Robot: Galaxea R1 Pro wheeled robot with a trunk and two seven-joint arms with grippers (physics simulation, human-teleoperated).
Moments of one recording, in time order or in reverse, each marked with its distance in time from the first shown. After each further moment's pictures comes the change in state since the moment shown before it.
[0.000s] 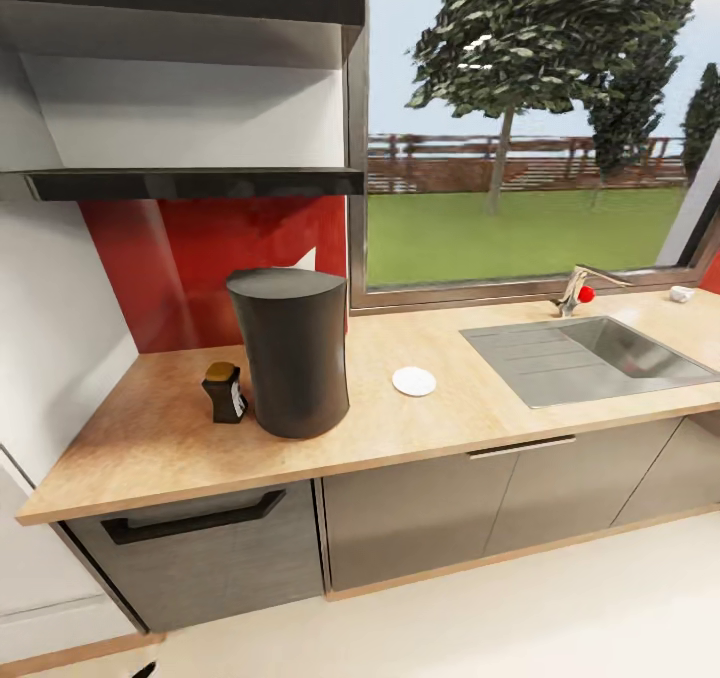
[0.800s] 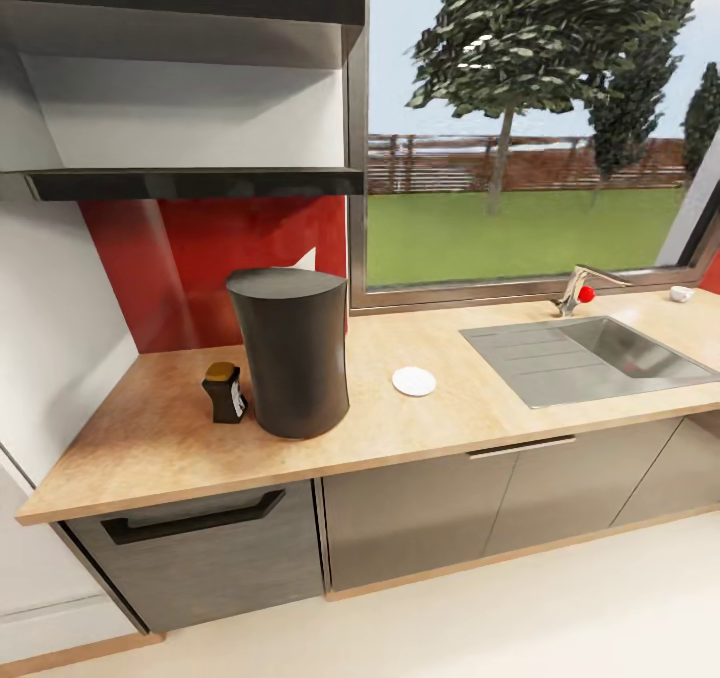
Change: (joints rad) left arm 0.007 -0.025 -0.013 0.678 0.016 0.183 0.663; right arm -0.002 0.043 0.002 -0.180 0.002 -0.031 -0.001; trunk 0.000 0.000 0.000
